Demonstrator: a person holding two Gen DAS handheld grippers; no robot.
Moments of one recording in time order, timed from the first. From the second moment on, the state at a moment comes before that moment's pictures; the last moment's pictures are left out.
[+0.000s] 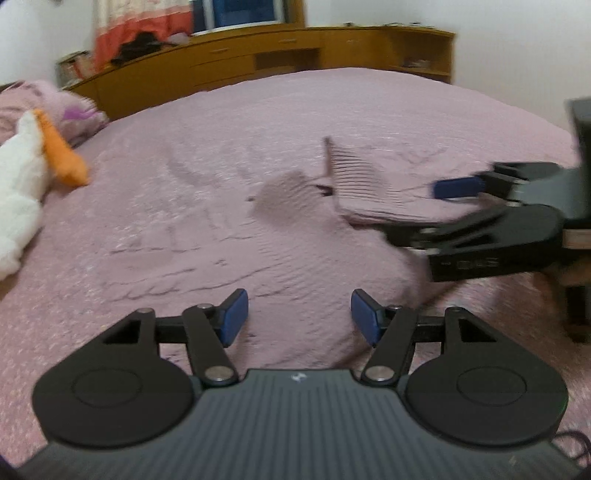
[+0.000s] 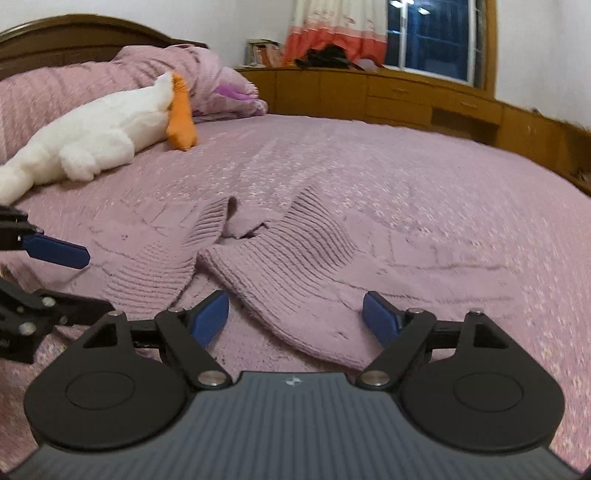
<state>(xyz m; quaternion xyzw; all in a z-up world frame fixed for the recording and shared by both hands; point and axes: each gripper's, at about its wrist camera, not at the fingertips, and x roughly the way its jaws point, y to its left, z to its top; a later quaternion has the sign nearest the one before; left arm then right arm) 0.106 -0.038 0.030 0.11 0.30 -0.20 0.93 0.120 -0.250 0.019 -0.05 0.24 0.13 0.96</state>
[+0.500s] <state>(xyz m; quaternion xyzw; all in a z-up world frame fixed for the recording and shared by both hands) 0.091 -0.066 0.010 0.15 0.27 -0.21 0.93 0.136 -0.267 0.019 0.02 0.25 0.09 0.96</state>
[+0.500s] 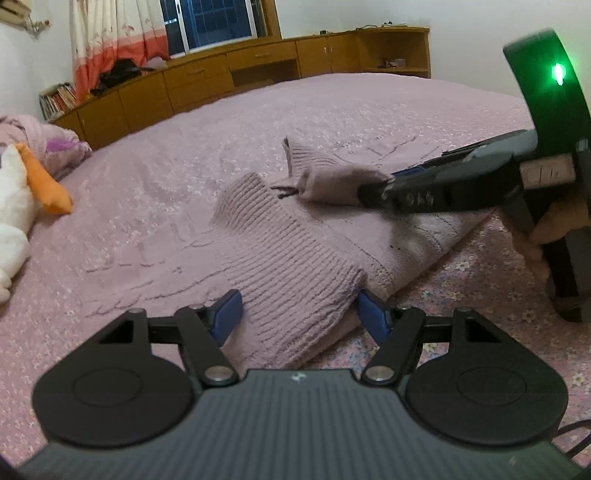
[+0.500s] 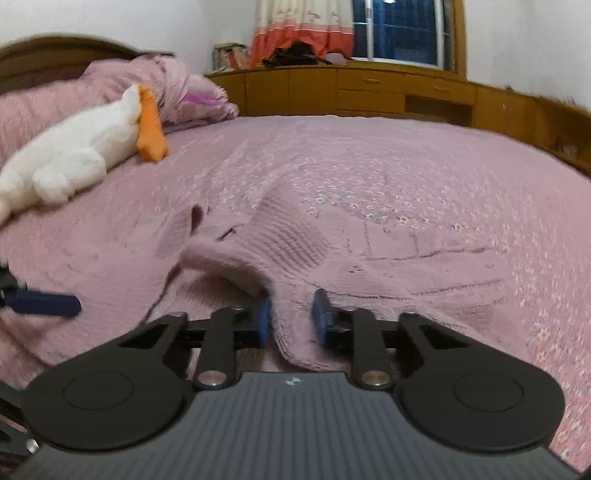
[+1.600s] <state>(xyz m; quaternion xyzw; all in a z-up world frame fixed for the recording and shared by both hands) 0.207 0.048 0.024 0.10 0.25 0.01 0.96 0.196 -0.329 0.044 -0.03 0.22 -0.05 0.97</state>
